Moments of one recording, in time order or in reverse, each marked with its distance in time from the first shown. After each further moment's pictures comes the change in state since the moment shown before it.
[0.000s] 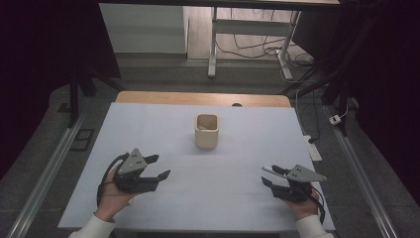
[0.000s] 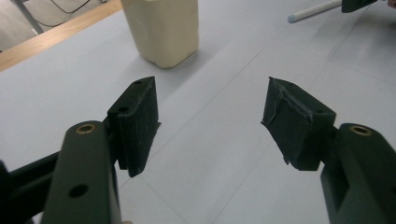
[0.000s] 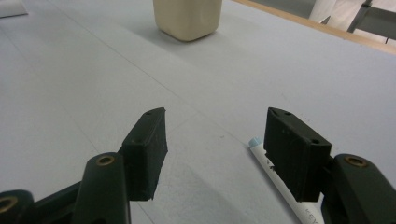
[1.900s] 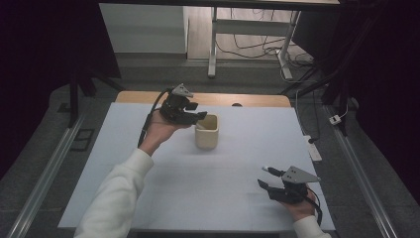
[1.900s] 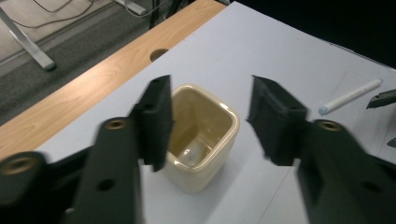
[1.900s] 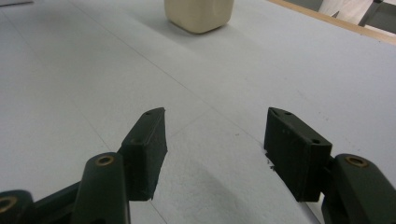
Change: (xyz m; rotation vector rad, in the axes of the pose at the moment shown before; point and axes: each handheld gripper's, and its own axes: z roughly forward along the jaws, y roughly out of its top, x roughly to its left) left arm 0.055 0.167 0.100 0.050 -0.055 -0.019; right arm 0.009 -0.001 0.008 0.027 0.018 -0.017
